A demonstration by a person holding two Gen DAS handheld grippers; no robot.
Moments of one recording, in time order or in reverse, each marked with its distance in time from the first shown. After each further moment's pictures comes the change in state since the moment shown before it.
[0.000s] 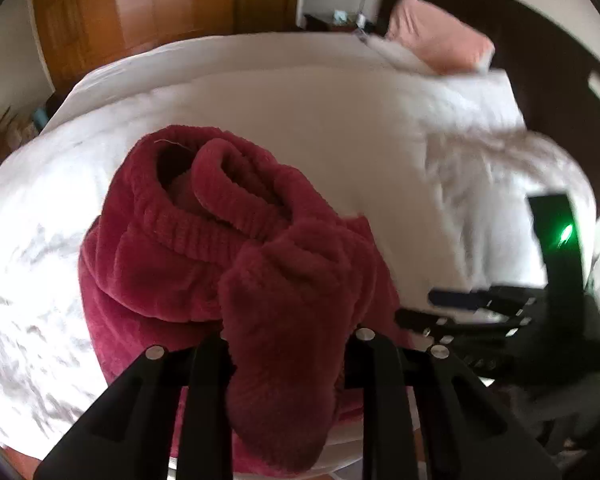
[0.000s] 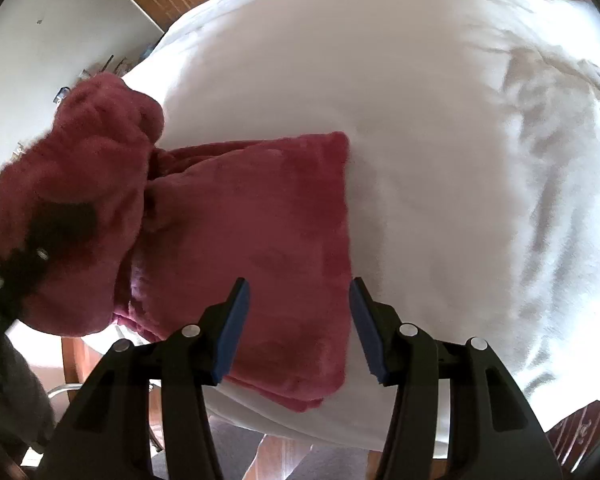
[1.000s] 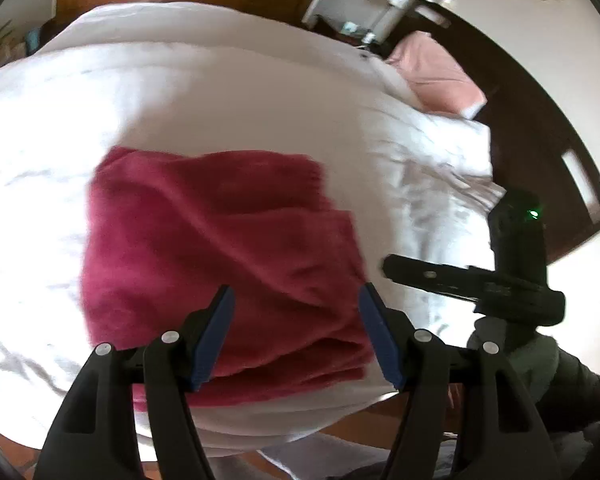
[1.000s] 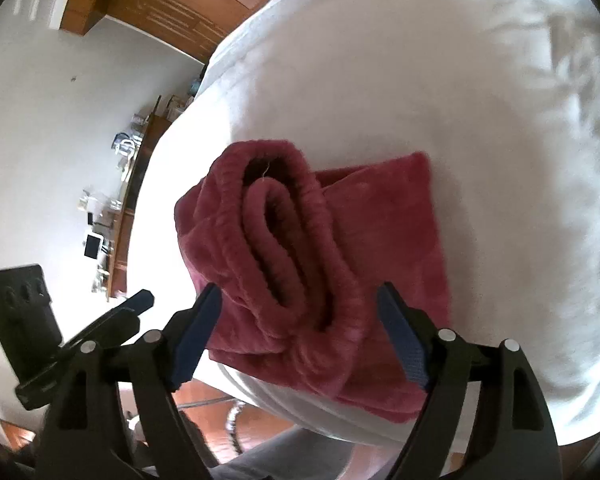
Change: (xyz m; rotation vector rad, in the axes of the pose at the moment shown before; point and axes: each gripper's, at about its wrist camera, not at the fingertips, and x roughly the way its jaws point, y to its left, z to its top) left arm -0.044 0.116 -0.037 -0.266 0.007 -0.243; right arm -0.003 0.021 0.026 0.159 -0.013 0.322
